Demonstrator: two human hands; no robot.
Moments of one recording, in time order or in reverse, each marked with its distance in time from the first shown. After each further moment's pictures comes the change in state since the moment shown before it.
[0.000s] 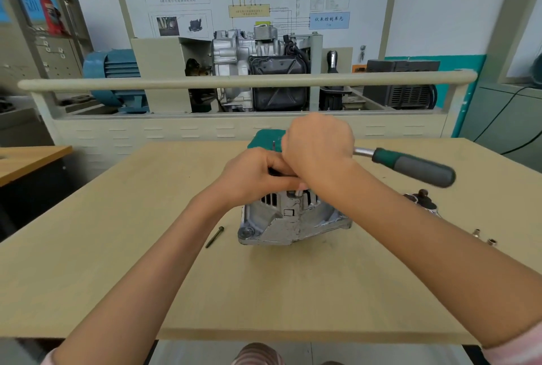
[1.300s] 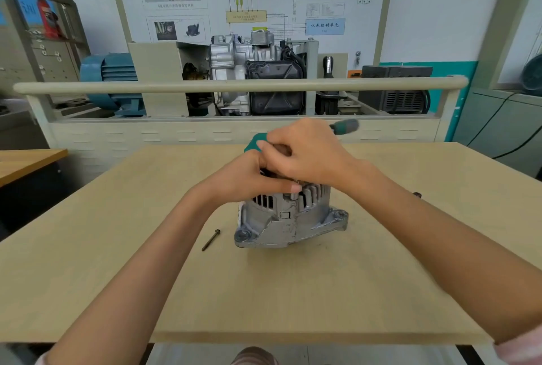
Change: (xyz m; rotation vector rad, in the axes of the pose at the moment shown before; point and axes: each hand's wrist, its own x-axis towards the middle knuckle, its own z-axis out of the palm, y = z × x) left_hand 0.000 0.002 -0.008 -0.152 -0.122 -0.023; right_hand -0.005 0.018 -0.003 0.387 0.078 -0.482
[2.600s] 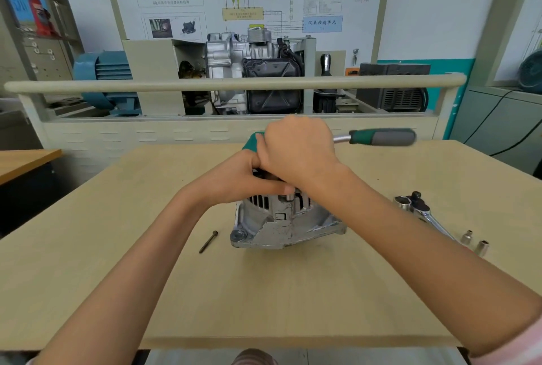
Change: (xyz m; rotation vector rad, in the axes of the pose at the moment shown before) left_hand 0.001 -0.008 -0.005 -0.052 -0.054 0.046; right_hand 0.014 -0.017 0.010 -0.398 -0.003 0.207
